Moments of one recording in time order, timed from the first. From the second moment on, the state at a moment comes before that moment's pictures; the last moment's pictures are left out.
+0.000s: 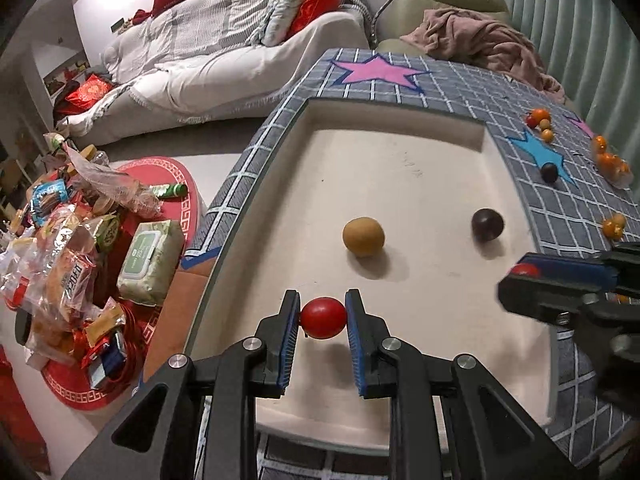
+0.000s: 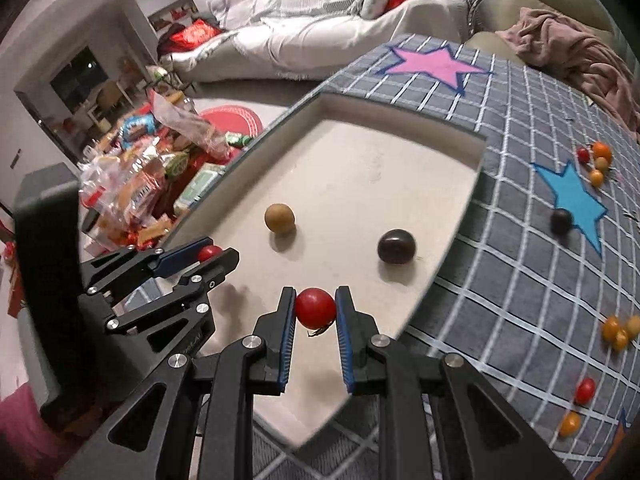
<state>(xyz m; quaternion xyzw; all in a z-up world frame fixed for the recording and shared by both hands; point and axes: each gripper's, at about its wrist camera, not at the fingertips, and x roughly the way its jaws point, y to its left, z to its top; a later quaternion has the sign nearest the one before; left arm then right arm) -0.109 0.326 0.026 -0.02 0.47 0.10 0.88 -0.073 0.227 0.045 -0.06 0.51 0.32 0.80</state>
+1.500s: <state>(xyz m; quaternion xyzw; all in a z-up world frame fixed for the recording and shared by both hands) -0.140 0.283 0.047 -0.02 0.46 0.07 0.88 -0.088 0.137 0.066 0.00 0.49 0.27 0.83</state>
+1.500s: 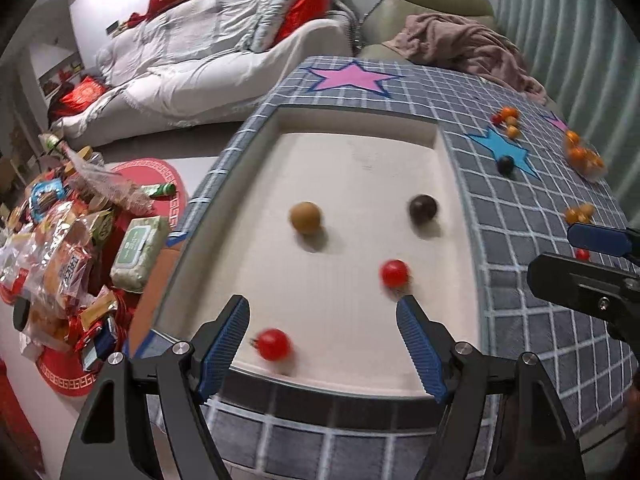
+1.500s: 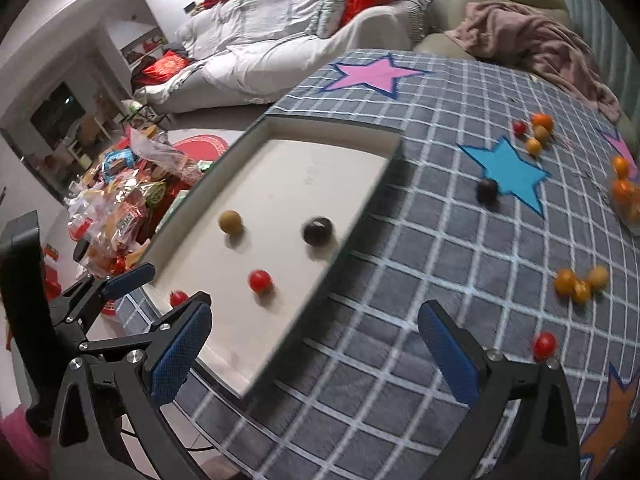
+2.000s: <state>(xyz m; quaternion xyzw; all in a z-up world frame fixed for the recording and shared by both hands) -0.135 0.179 0.050 0.04 0.47 -0.01 0.88 -0.097 -0.008 0.034 0.04 0.51 0.14 0.85</state>
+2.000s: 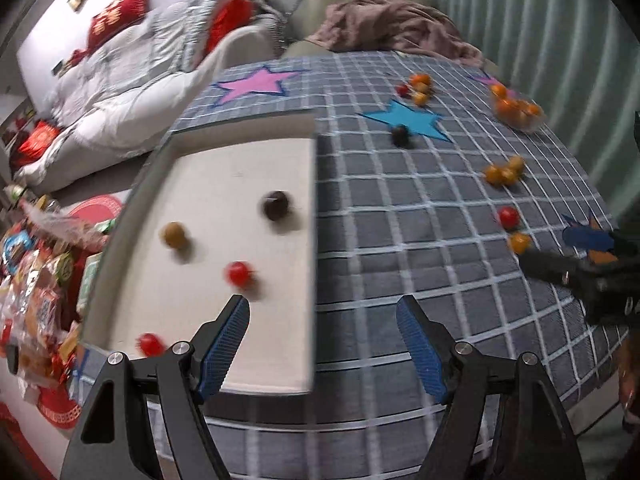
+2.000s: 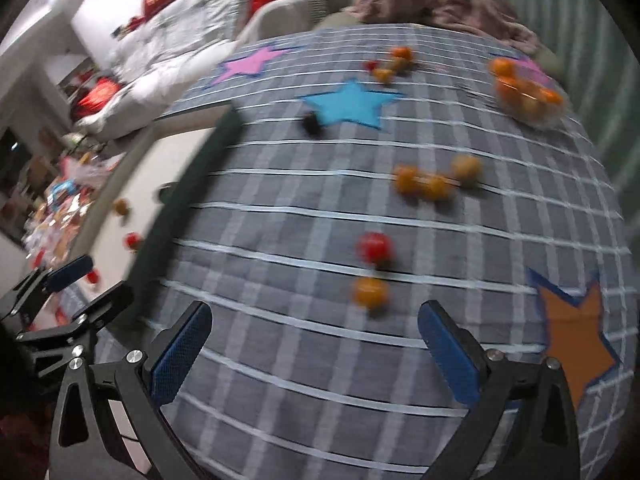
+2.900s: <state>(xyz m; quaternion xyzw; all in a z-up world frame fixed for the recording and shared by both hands) 0.024 0.104 0.025 0.06 0.49 -0.02 0.87 -0.016 -0.084 0.005 0.00 0.47 0.04 0.88</state>
